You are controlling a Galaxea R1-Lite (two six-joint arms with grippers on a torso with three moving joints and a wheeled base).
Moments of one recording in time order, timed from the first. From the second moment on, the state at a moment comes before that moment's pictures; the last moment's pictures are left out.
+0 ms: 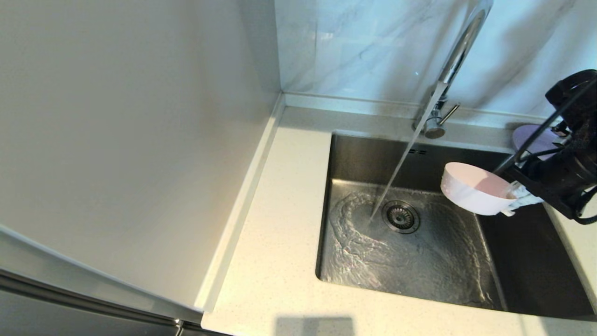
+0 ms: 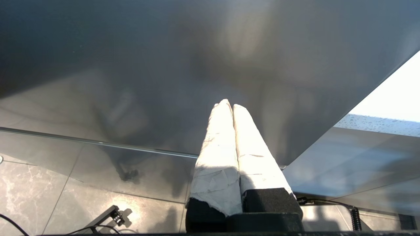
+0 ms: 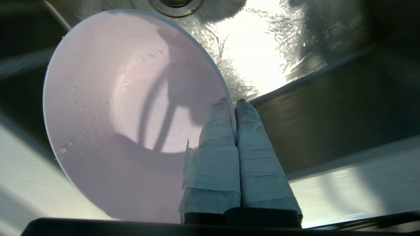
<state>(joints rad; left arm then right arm) 0.00 0.00 0.00 0.00 0.00 0.00 -0.02 1.72 -1.61 0.89 0.01 0.81</state>
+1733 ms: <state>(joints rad) 0.00 0.00 0.00 0.00 0.00 0.00 -0.14 1.40 -0.76 -1.46 -0.17 -1.33</state>
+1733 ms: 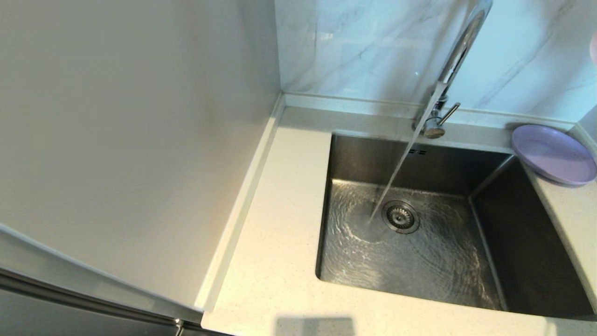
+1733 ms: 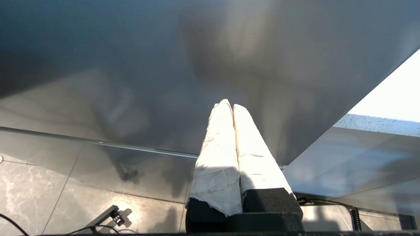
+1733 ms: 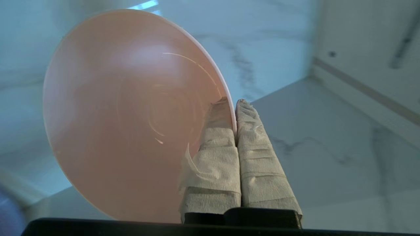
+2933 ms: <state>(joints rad) 0.00 0.00 0.00 0.00 0.00 0.00 -0.16 1.31 -0.96 -0.55 -0.45 -0.95</state>
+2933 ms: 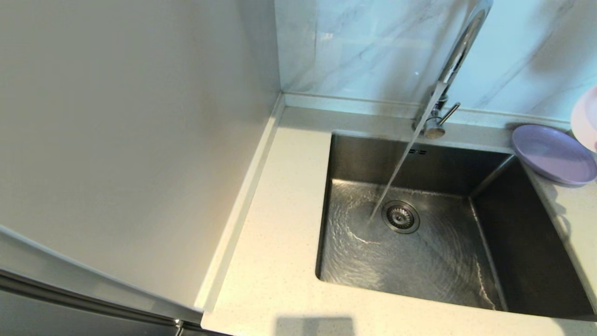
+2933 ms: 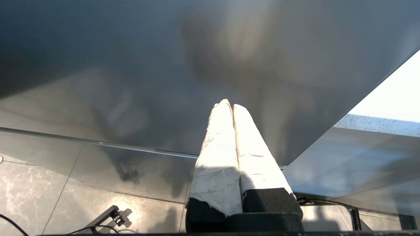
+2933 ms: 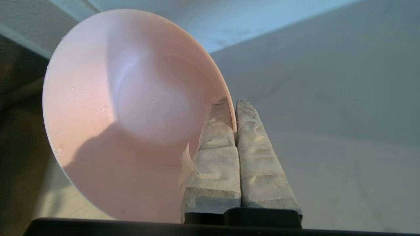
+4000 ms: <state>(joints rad) 0.00 0.00 0.00 0.00 0.00 0.00 -0.69 1.49 -1.20 0.42 -0.10 0.39</state>
